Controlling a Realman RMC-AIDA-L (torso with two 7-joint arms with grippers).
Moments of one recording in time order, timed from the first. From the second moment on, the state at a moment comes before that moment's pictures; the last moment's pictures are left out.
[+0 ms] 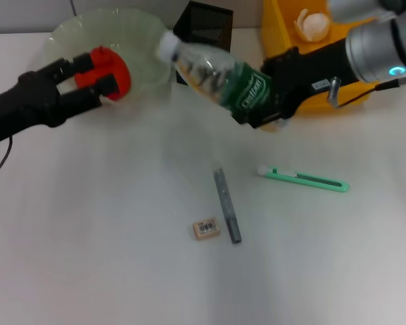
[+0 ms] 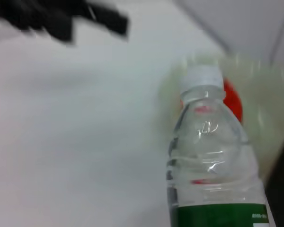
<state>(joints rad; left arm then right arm) -0.44 -1.99 0.71 0.48 1.57 1.61 -1.32 0.72 2.08 -1.13 -1.06 -2.18 -1.38 1.82</state>
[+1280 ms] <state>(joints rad) -0.50 -2.07 0.64 0.34 1.47 1.80 -1.27 0.70 2.08 -1.04 -0.67 -1.74 -1.55 1.39</state>
